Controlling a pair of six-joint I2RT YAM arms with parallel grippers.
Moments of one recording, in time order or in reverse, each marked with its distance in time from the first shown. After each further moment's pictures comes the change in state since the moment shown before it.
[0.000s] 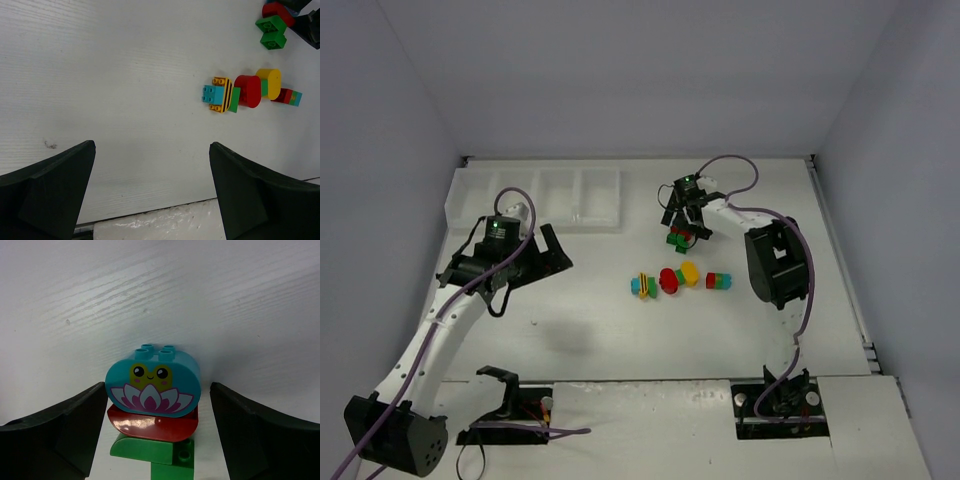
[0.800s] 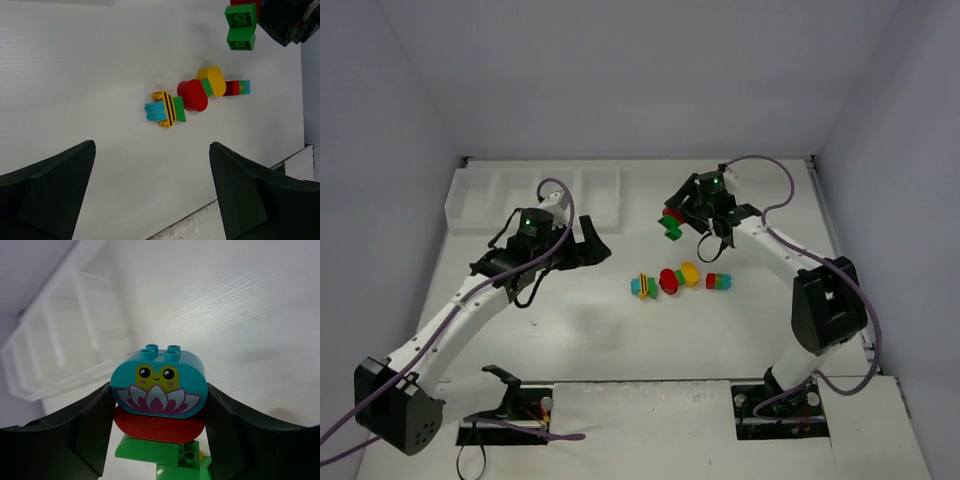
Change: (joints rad) left arm -0.164 0.098 -0.019 0.296 0.070 0.004; right arm 0.008 -0.372 -0.255 0.177 -0.147 0.236
